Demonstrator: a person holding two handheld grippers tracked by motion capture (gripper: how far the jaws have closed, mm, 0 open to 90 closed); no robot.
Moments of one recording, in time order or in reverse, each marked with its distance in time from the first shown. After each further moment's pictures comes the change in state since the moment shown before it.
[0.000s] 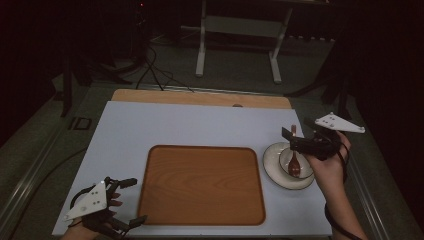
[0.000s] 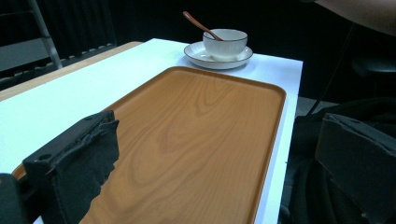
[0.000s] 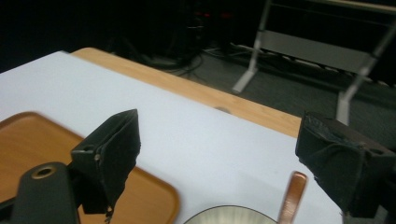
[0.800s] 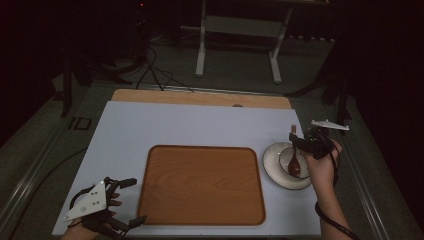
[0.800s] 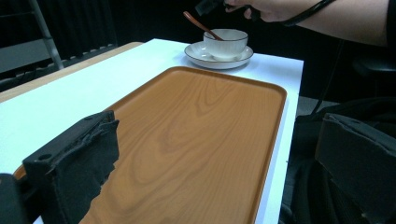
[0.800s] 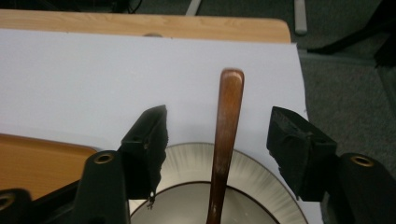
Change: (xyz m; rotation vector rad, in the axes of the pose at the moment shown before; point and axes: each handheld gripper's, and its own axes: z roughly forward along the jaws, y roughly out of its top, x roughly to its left) left arm 0.000 0.000 -0.001 -0.001 0.003 0.004; right arm -0.048 -0.058 0.053 0.259 -0.209 0.246
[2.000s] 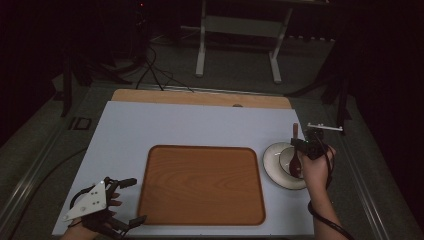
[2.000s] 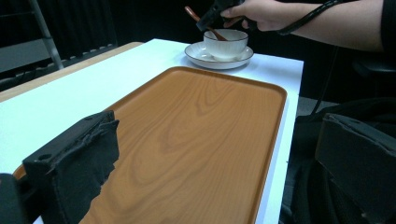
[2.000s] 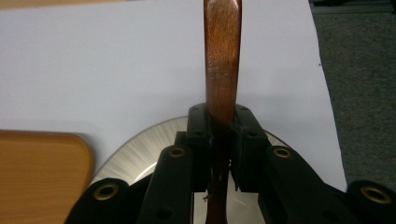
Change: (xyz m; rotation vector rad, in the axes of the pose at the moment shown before) left arm 0.000 -0.001 0.000 -0.001 0.000 -0.002; right arm -0.007 -0.009 0.022 0.111 0.010 0.109
